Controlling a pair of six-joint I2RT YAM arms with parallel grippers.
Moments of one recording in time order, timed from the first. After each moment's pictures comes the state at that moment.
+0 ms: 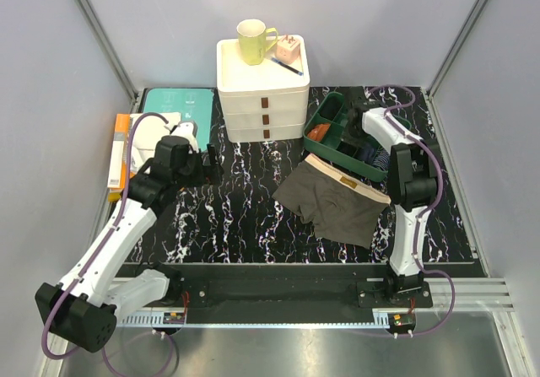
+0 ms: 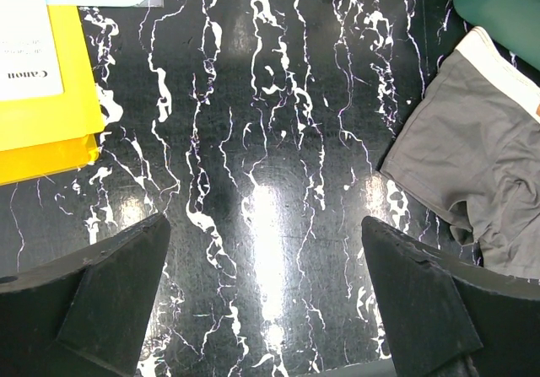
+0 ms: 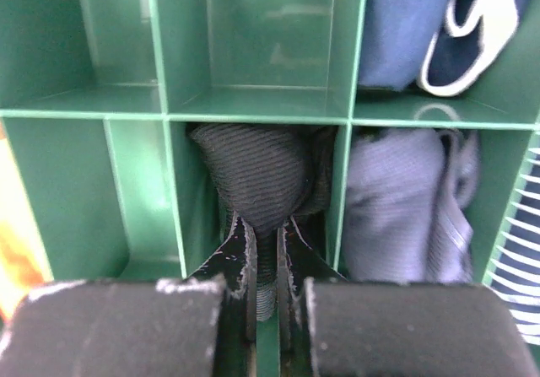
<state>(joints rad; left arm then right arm) -0.37 1.00 0.97 -0.63 -0.08 -0.36 0.20 2.09 1.70 -0.74 0.27 0.66</state>
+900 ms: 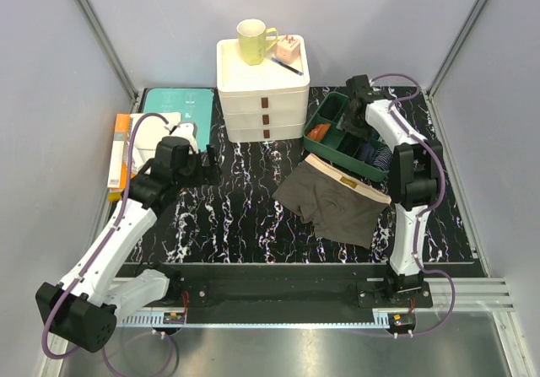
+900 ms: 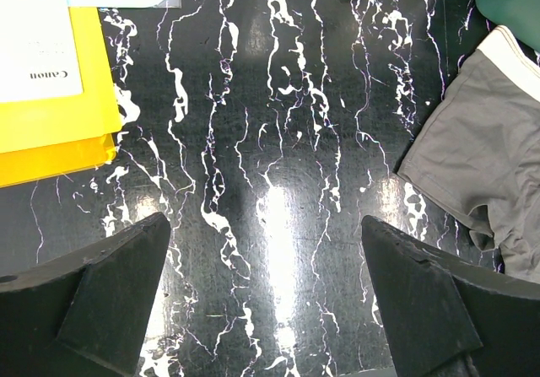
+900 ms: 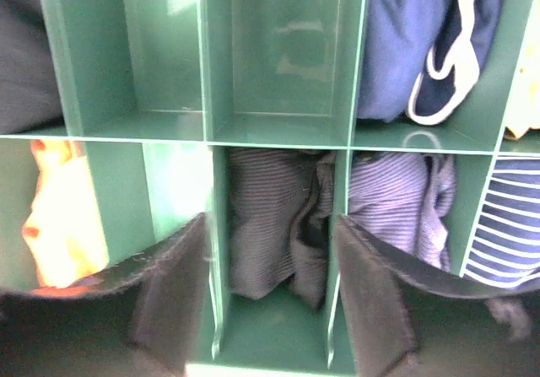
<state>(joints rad) -0.37 1.00 0.95 -0.63 -0.12 -0.34 0.19 2.13 1.83 -0.81 0.27 0.65</state>
